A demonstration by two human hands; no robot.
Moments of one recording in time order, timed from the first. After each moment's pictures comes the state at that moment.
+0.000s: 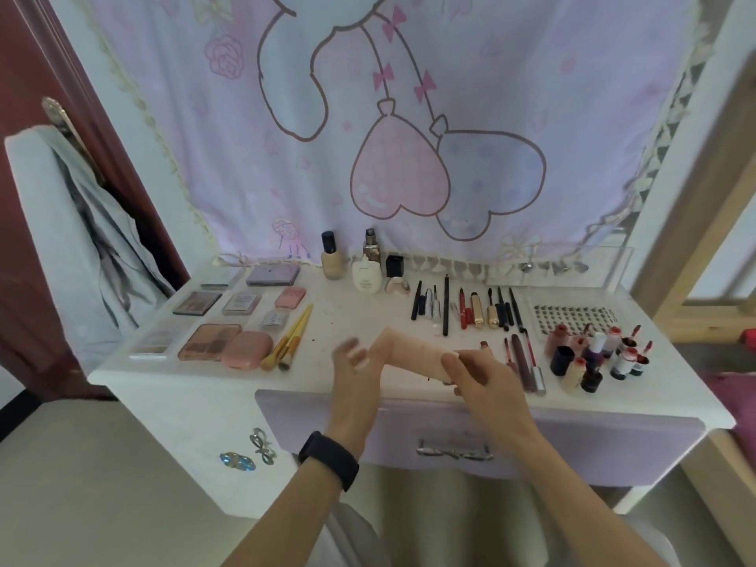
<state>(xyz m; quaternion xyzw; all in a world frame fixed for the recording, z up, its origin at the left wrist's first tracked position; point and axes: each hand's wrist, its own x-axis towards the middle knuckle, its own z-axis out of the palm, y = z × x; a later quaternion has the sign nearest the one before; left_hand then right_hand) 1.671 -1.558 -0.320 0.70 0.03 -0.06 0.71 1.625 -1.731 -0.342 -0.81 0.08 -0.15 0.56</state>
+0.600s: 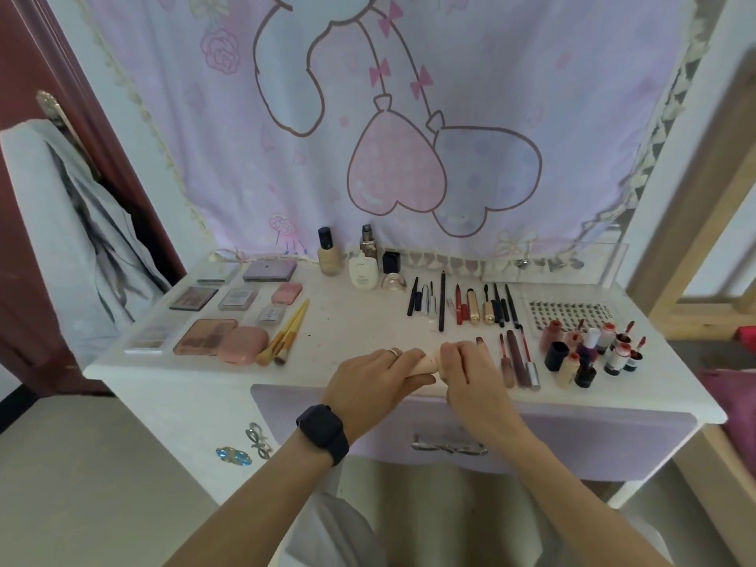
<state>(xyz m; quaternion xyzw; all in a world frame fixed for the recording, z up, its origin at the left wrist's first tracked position) 1.684 -1.554 -0.325 0.85 -0.44 0.27 0.11 1.623 -1.720 -0.336 -0.83 0.05 -0.13 0.54</state>
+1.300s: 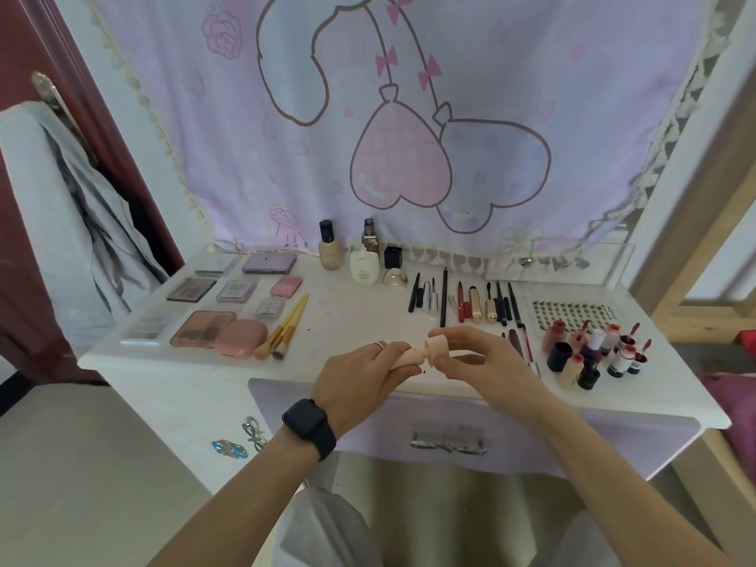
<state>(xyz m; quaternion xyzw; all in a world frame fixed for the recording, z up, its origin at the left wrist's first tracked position) 1.691 -1.542 -0.325 0.91 -0.37 0.15 0.15 1.631 -1.754 -0.309 -0.79 -0.01 -0.02 0.61</state>
